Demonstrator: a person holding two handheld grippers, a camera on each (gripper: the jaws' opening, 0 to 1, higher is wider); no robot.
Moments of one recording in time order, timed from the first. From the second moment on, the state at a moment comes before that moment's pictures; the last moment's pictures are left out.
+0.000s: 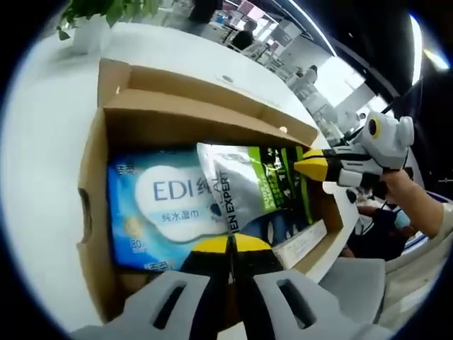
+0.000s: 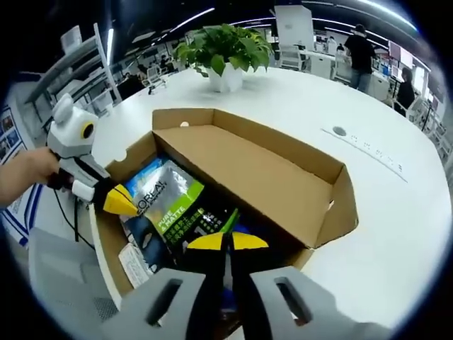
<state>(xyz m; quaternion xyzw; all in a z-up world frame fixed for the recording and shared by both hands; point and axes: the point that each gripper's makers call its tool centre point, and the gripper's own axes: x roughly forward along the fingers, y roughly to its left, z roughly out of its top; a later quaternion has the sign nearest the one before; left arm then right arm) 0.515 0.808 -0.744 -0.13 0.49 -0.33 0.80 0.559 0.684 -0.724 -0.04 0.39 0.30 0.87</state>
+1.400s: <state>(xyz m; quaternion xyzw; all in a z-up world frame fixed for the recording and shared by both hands) 0.516 0.740 -0.684 -0.11 0.43 -0.39 0.80 0.548 0.613 -0.651 -0.01 0.32 0.25 0.91</state>
